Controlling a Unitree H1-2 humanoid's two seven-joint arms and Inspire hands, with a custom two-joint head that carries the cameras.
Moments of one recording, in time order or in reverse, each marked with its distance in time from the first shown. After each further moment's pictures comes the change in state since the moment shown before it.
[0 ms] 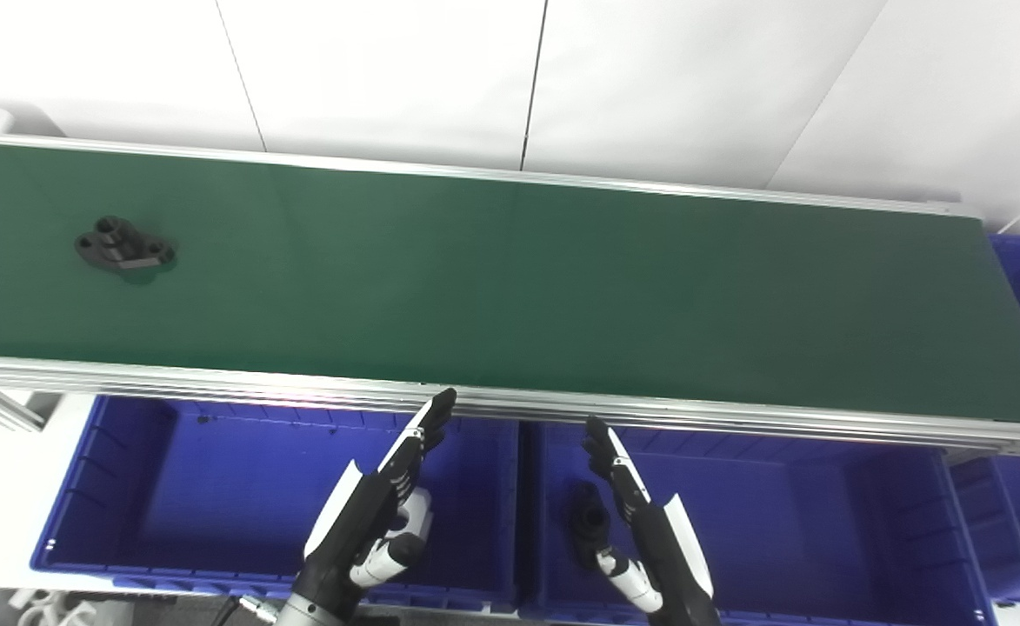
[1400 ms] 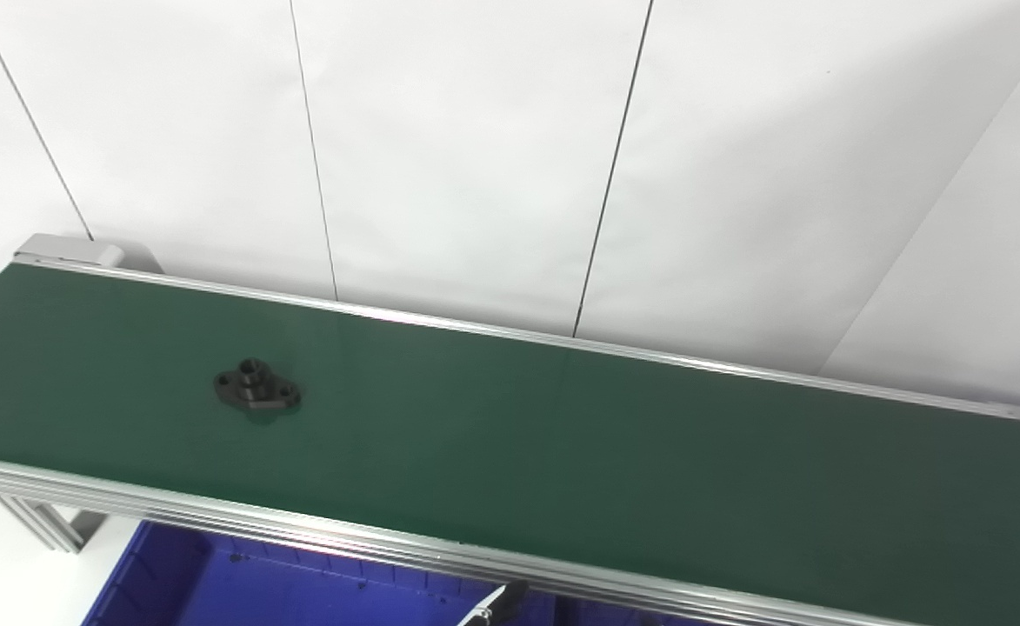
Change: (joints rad) left arm -0.079 -0.036 -0.065 0.185 0.038 -0.027 0.085; right arm -0.075 -0.063 0.041 0.154 0.076 0.000 -0.045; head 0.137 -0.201
